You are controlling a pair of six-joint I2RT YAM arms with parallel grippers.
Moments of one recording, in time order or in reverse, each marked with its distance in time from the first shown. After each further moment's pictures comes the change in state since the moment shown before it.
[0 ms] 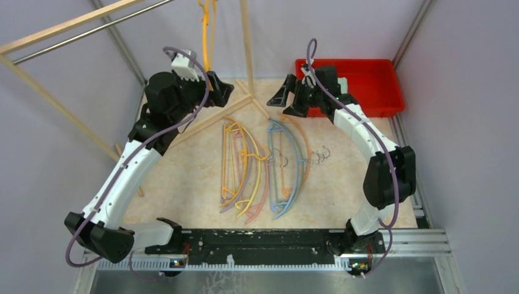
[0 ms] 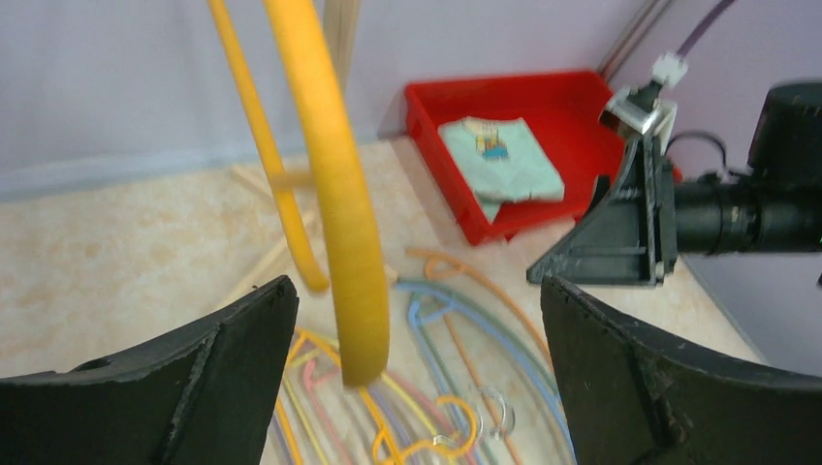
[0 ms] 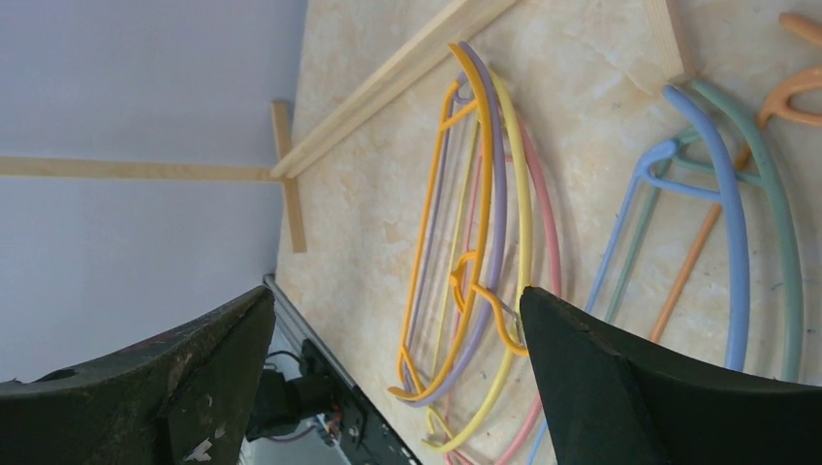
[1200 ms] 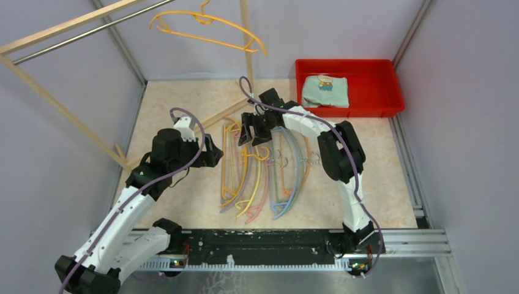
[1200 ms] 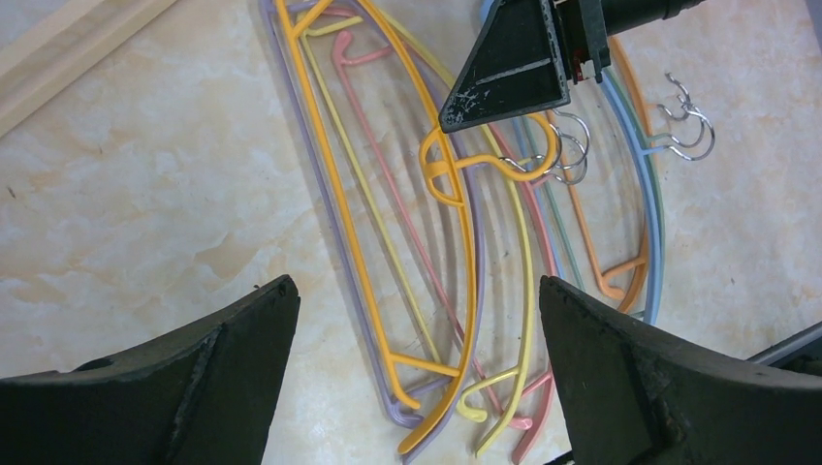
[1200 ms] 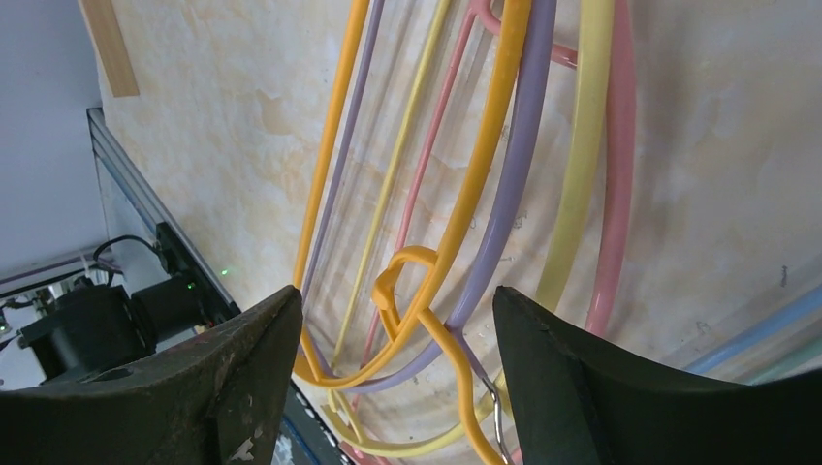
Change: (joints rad) left arm 0.000 -0.416 -0.602 -0.255 0.000 -0.089; right arm 0.282 0.465 0.254 -0.227 0.032 -0.292
